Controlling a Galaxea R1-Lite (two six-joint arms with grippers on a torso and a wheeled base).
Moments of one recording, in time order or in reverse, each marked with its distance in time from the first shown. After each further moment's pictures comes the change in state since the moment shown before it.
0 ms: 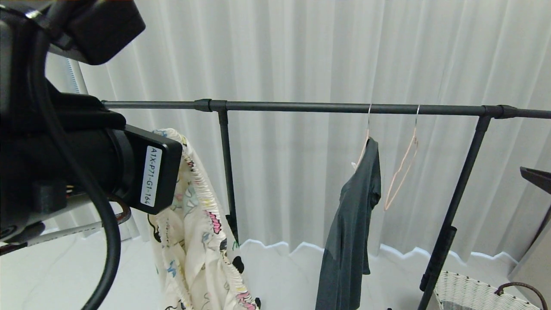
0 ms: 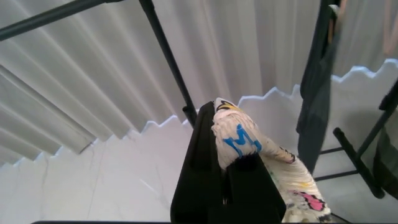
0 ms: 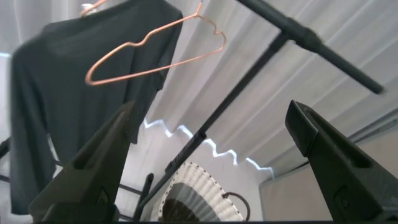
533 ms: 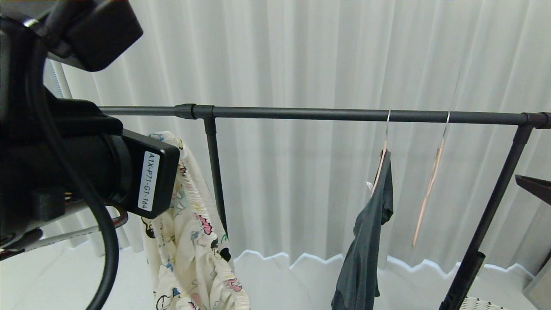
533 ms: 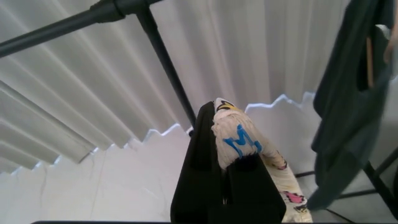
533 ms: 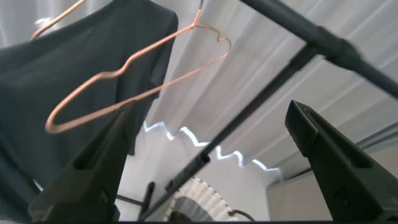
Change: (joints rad) left arm -0.001 -0.005 0.018 0.000 0.028 -0.001; right arm -0.028 0.019 0.032 0.002 0.002 0.060
